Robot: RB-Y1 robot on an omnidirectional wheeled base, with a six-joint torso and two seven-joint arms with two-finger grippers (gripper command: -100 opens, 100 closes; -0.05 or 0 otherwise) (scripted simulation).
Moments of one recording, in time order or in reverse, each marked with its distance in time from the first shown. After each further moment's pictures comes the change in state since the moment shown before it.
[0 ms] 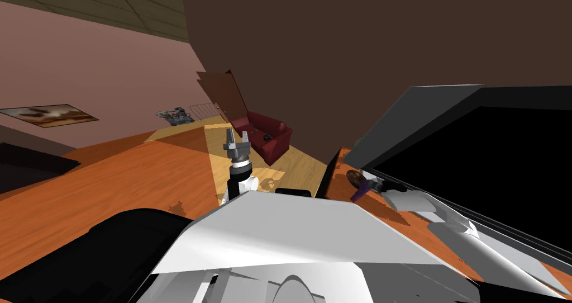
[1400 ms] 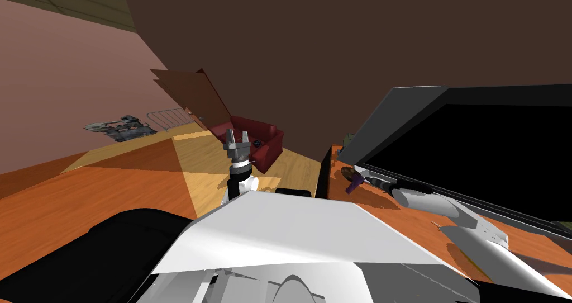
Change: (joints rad) left arm 0.000 0.000 0.000 0.000 0.000 0.000 0.000; right arm 0.017 0.032 -0.164 0.012 -0.250 -0.044 0.402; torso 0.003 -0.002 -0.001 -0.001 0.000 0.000
